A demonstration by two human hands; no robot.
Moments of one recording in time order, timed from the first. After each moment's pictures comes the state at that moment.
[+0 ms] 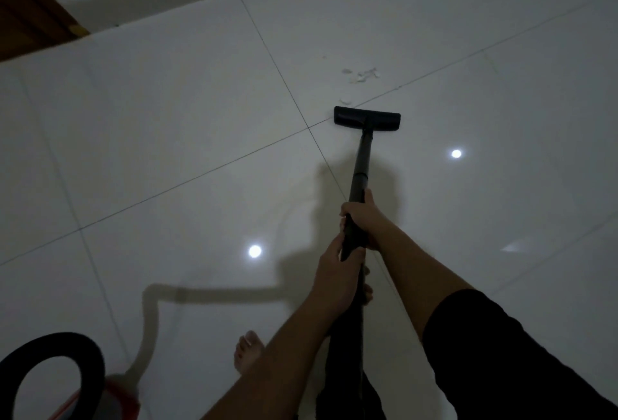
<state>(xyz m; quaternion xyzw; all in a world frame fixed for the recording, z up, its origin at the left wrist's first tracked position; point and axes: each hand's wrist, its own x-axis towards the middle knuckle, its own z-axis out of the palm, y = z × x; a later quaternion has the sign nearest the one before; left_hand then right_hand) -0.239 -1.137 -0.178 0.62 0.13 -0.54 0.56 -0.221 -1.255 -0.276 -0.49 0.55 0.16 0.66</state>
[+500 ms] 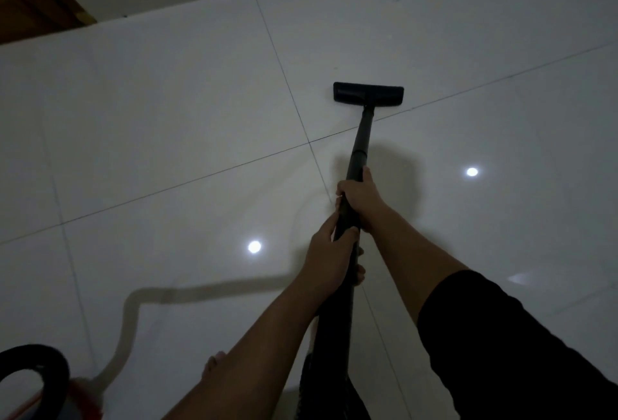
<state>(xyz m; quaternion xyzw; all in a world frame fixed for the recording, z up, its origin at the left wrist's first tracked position) -0.172 -1.227 -0.205 0.60 0.16 -0.49 0.61 -0.134 -1.339 -0.300 -0.52 0.54 0.14 0.65</state>
